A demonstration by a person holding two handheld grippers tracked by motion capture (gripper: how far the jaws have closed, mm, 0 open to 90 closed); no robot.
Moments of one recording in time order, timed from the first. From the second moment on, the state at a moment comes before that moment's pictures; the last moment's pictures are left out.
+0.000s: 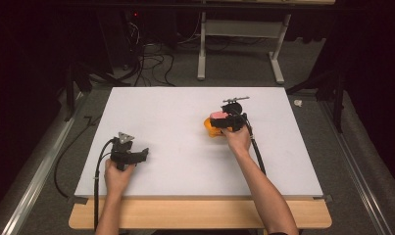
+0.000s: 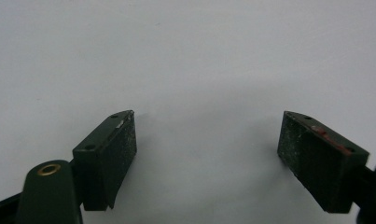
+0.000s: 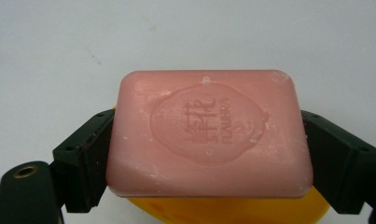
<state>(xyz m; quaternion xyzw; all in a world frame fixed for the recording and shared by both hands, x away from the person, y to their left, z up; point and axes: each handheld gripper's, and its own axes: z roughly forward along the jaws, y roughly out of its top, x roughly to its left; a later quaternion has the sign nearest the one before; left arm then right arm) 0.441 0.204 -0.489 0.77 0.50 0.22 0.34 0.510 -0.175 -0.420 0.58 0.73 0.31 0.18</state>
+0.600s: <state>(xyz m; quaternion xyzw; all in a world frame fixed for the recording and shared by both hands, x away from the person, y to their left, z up) 0.441 0.203 -0.489 0.77 0.50 0.22 0.34 0.511 -0.170 -0.426 0.59 0.73 0.30 0.19</state>
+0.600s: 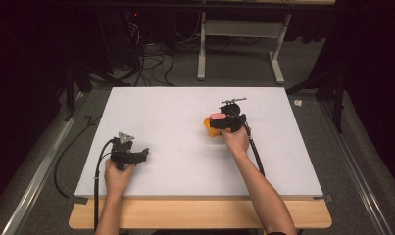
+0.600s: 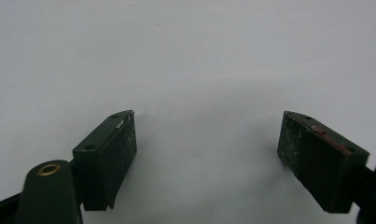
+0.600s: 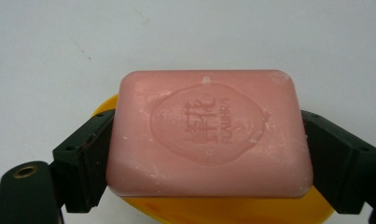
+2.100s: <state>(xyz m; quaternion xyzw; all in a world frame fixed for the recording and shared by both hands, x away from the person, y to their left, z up) 0.441 0.204 -0.489 0.77 0.50 0.22 0.34 0.507 -0.172 -0.430 0.59 0.72 0.31 0.17</state>
